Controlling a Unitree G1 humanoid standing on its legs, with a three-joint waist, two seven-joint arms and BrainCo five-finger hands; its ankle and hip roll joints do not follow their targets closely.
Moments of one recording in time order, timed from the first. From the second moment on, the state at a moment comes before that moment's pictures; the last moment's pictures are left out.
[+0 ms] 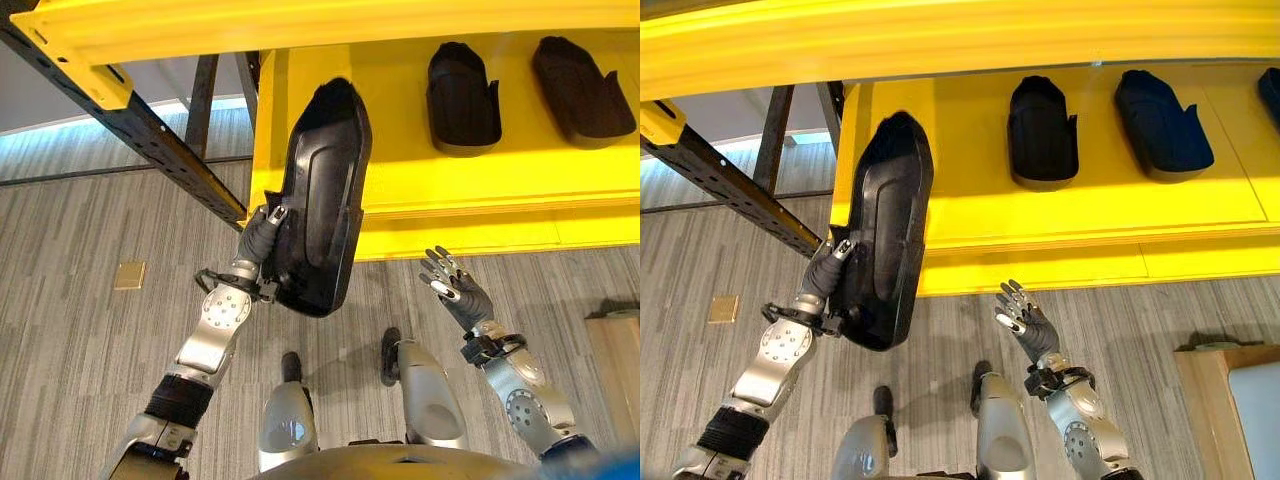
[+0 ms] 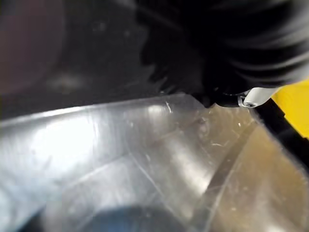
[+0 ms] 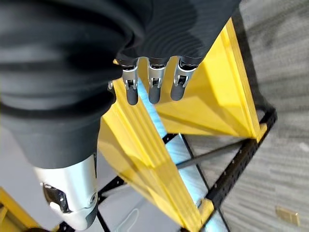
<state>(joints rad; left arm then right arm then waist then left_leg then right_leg) -0.19 0.44 -0.21 0.06 -0.18 -0.16 0.13 0.11 -0.41 0.32 0.06 0.84 -0.14 0.15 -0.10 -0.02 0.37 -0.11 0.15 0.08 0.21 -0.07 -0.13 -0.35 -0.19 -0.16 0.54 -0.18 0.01</state>
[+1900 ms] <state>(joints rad) -1.28 0.61 -0.34 1.26 -0.60 -0.10 0.35 0.12 -0.49 0.44 0.01 0.88 -0.13 0.18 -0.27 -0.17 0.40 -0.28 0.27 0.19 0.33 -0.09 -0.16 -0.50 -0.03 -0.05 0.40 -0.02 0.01</state>
